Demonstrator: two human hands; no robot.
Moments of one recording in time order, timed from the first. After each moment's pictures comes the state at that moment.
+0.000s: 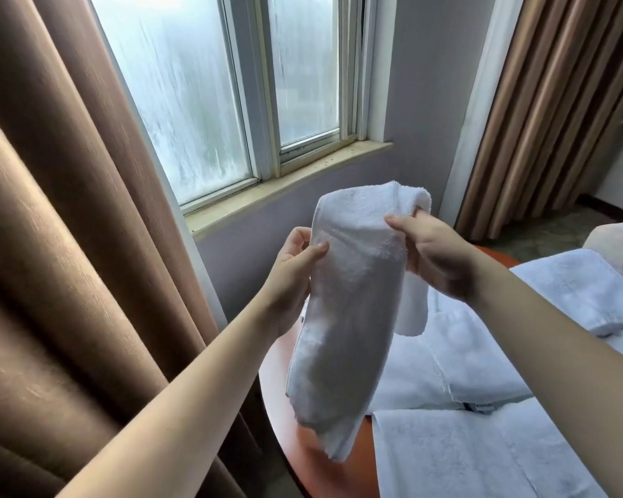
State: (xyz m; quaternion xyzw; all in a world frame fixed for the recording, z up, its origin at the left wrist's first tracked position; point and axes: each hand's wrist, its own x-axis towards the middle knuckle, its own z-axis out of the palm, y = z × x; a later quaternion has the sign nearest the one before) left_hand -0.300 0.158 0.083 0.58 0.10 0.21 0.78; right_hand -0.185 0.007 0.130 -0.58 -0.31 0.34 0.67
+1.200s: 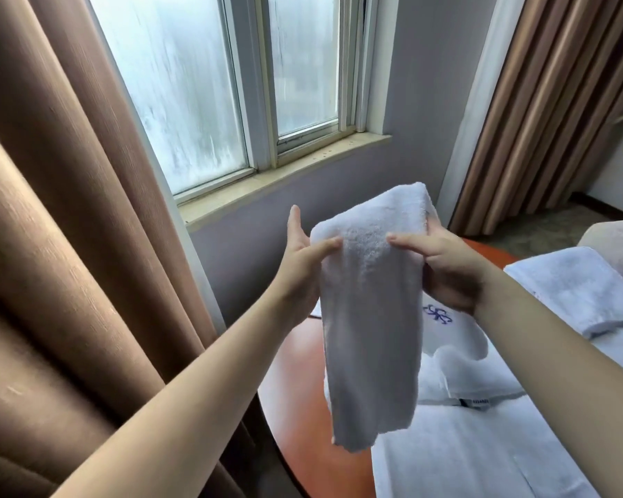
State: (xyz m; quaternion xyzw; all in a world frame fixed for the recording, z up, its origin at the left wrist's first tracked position) left_hand -0.285 0.152 0.082 0.53 0.10 0.22 0.81; right_hand -0.190 0.000 0.117 -0.55 -0.27 0.33 0.72
